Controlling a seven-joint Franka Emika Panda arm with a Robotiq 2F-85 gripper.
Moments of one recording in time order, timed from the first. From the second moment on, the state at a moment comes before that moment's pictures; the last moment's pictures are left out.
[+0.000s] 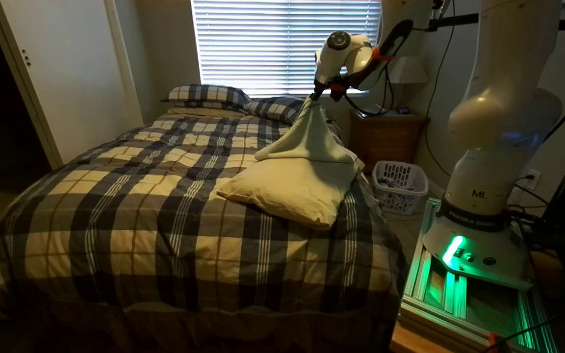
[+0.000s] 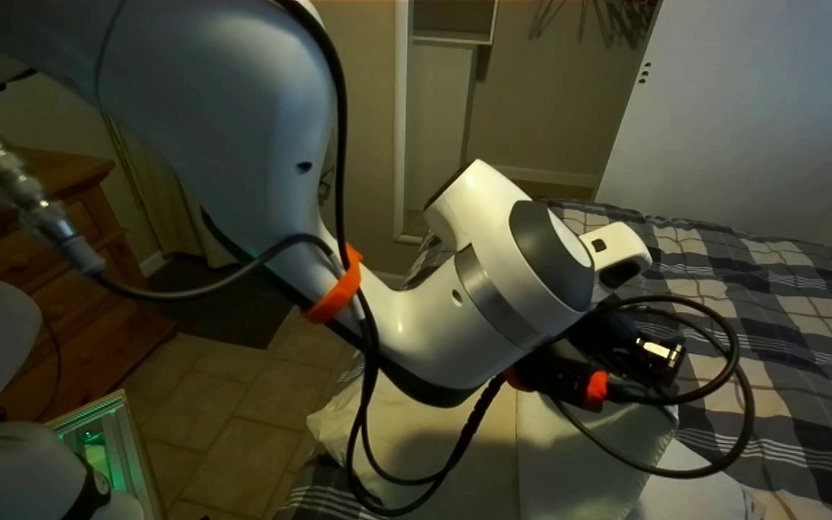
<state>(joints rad) -0.52 0.24 -0.13 -2.01 -1.53 2.95 0.84</state>
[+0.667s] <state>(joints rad) -0.54 0.30 -0.14 -1.88 -1.53 2.95 0.79</state>
